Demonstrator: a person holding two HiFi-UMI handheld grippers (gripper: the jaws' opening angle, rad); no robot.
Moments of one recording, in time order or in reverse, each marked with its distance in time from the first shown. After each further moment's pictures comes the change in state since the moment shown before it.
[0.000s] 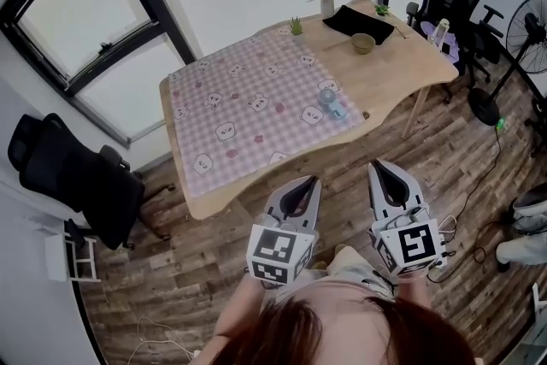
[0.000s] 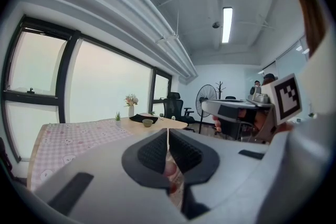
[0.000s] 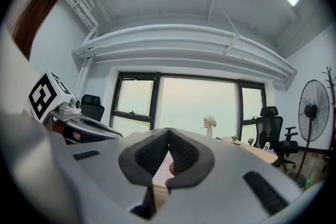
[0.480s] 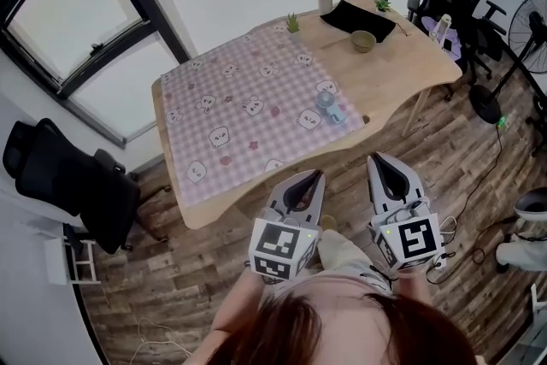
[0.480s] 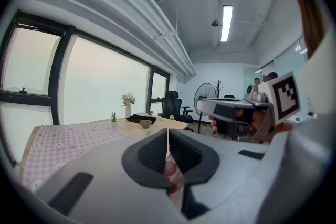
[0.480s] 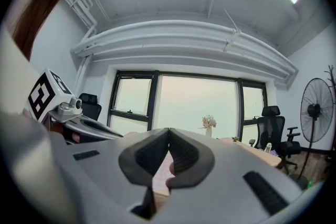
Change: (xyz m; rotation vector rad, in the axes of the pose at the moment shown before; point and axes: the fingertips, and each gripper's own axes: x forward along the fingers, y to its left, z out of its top) left arm 0.058 0.018 0.007 0.011 0.012 -0.035; right arm 0.050 -0.033 -0.007 0.003 0.012 -0.002
